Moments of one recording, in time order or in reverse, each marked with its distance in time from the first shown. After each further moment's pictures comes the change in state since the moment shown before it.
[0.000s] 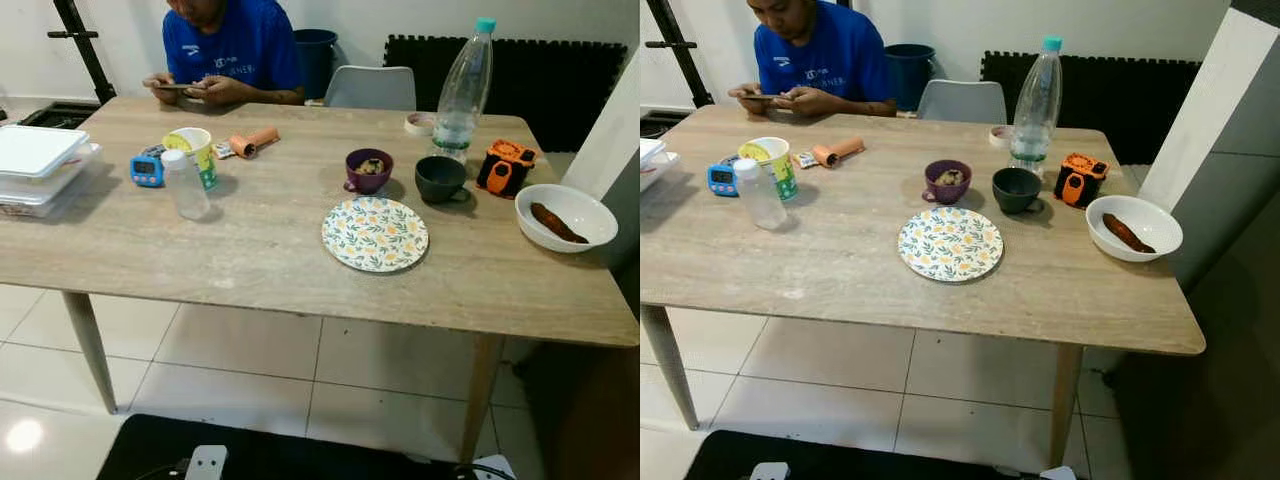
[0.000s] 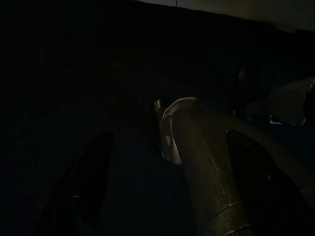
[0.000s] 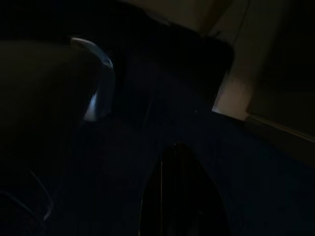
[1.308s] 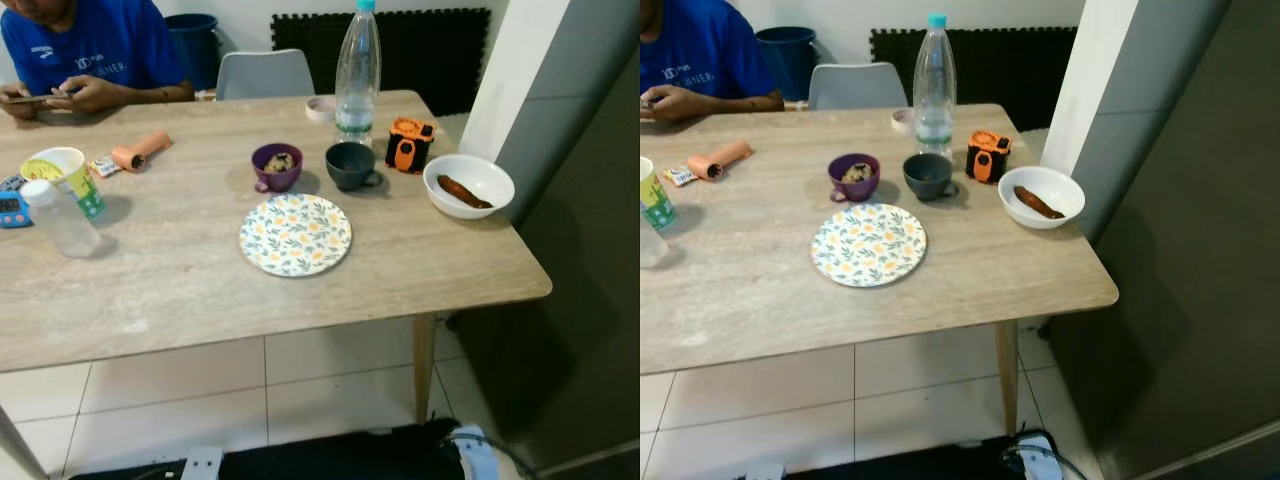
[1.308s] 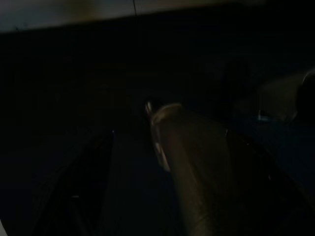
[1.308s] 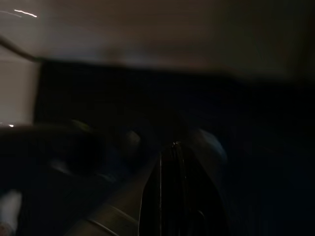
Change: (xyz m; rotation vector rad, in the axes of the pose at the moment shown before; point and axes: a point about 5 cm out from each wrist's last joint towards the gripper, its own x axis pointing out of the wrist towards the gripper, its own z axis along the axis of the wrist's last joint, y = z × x) left arm 0.001 0.000 0.006 -0.001 -0.016 -0.012; right arm -0.005 0.022 0.070 0.077 -0.338 0.512
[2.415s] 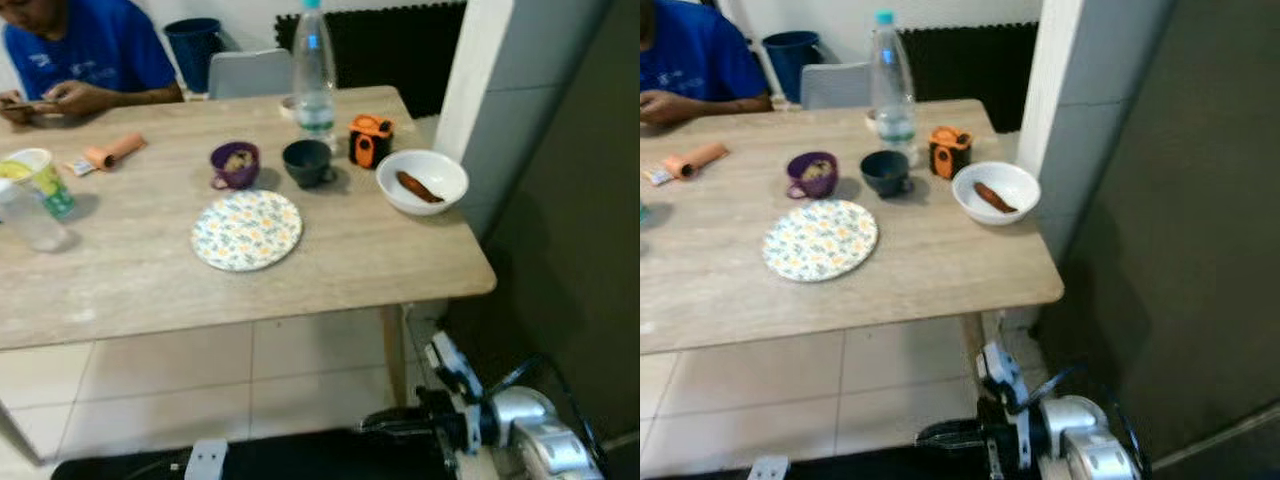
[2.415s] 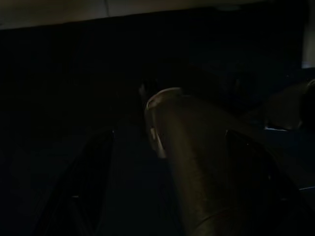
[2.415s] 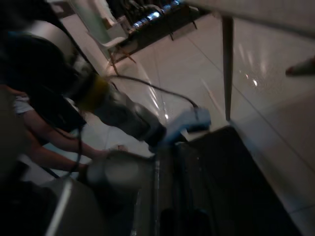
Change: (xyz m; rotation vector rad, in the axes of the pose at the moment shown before) left arm 0.001 -0.003 0.001 0.004 -0.008 -0.007; right arm -0.055 0.074 0.141 -0.480 -0.269 1.058
